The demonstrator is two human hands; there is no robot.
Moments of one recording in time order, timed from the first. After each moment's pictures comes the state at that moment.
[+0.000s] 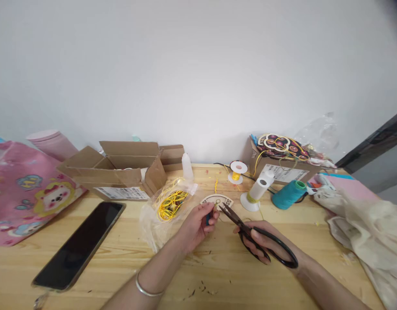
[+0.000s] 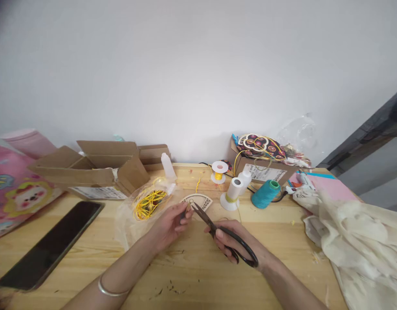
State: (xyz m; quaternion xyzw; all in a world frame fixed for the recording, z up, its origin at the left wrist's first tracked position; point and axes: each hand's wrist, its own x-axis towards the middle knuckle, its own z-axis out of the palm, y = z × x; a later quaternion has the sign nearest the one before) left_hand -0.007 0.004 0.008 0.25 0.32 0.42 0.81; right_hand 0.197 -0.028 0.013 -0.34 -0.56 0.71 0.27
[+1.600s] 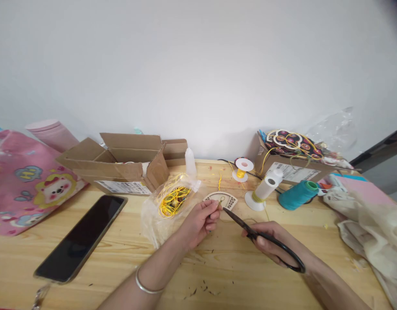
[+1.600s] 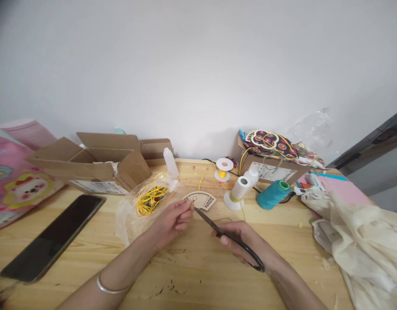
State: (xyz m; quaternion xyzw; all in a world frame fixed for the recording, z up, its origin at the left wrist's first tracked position) left_hand -0.009 0.004 0.008 0.28 0.34 0.41 0.80; right_hand 0.201 -0.026 0.013 -0.41 -0.63 0.62 0.23
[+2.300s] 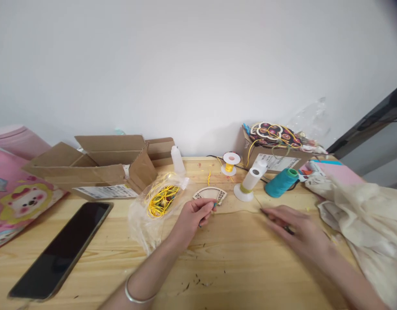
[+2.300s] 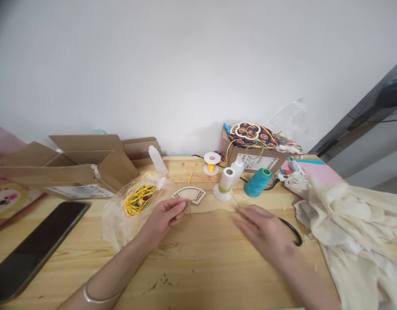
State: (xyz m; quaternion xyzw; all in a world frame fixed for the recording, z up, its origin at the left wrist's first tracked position) left_hand -0.002 -0.001 0.006 0.41 0.42 0.42 0.70; right_hand 0.255 -0.043 0.022 -0.56 -0.78 0.15 0.23
